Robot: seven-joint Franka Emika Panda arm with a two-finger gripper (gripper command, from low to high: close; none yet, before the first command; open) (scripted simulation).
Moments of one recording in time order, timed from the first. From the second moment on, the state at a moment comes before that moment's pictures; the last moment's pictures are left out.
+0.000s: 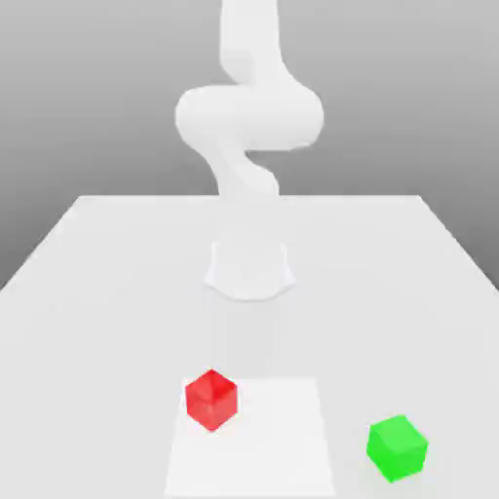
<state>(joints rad) -0.04 -0.75 0.05 -2.33 -0.04 2.33 0.87</state>
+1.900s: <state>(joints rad) -0.27 0.24 0.09 -2.77 -0.15 3.01 1.50</state>
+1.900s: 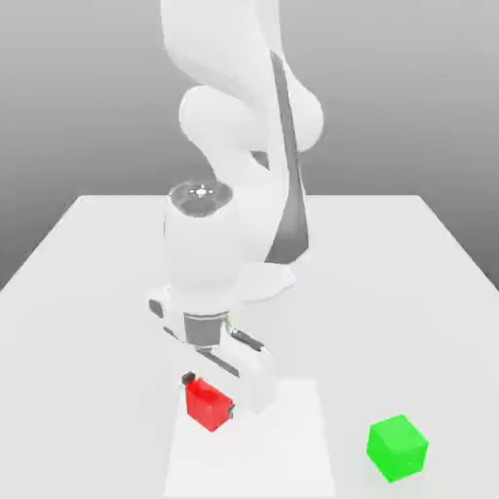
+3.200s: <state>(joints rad) -0.25 0.02 0.34 -2.68 0.05 2.72 1.57</state>
